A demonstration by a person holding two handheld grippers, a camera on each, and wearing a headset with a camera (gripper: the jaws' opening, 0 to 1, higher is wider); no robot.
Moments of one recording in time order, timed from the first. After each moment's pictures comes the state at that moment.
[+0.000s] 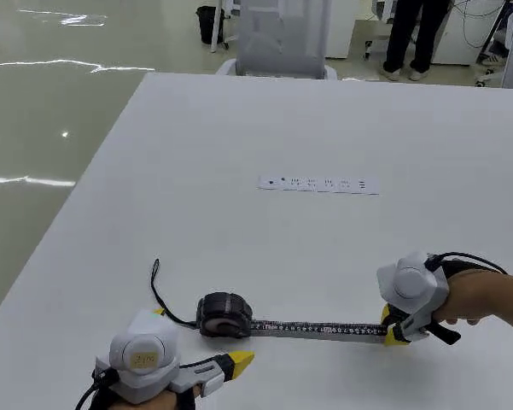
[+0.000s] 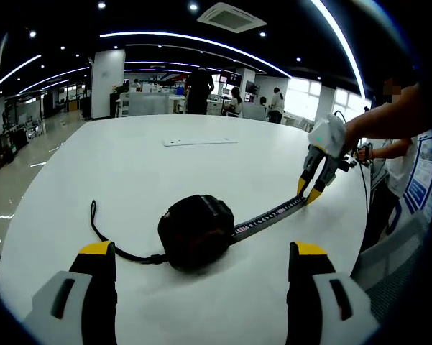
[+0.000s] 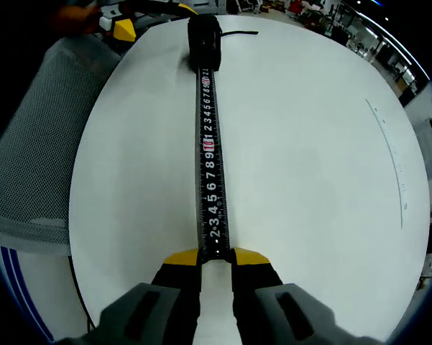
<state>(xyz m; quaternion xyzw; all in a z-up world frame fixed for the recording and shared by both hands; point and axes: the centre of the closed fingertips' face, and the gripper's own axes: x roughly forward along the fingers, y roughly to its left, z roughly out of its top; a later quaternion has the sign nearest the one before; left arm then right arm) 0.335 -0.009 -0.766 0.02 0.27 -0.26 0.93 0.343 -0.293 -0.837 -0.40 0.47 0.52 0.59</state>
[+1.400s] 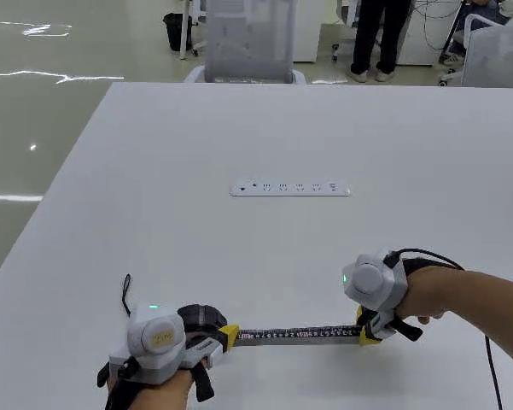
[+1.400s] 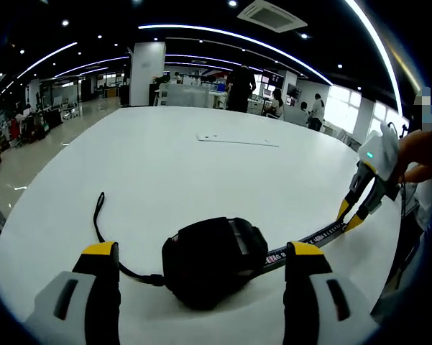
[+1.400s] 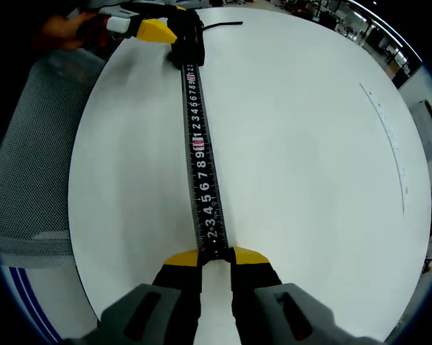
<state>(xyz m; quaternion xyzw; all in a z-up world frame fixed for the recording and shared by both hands) 0.384 -0.018 -0.789 -0.02 0.30 -0.14 0.94 0.345 -0.296 -0.838 -0.39 0.50 0.49 0.60</state>
